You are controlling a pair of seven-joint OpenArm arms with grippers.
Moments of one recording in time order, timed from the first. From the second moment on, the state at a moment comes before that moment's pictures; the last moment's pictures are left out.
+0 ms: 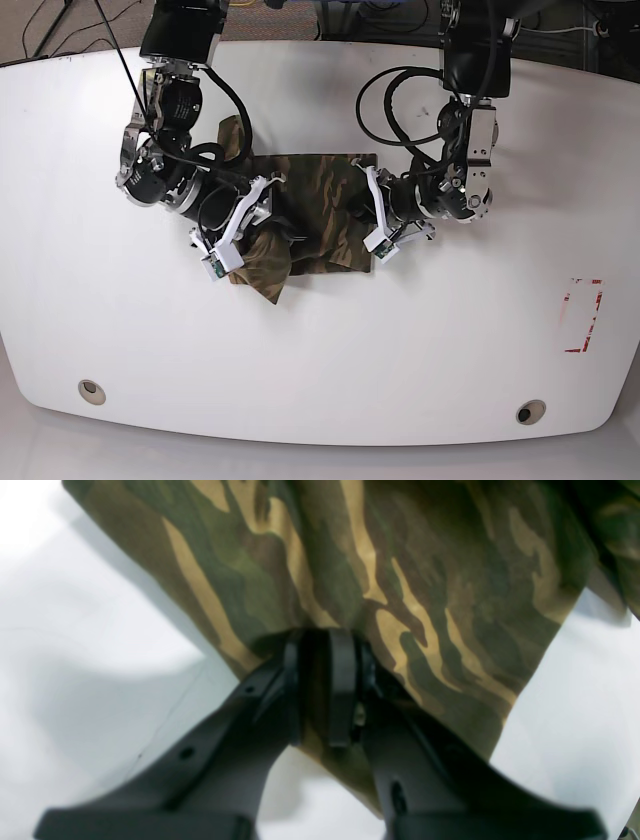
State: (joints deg) left arm -7.9 -0.8 3.2 74.2 -11.7 -42.2 49.8; right arm 2.0 1.2 11.8 99.5 38.7 40.3 -64.2
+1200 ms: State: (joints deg) left arm -5.9 -0.9 -0.3 81.8 -17.6 -42.2 60.2; right arm 9.6 0.5 2.2 98.2 36.7 40.4 -63.9
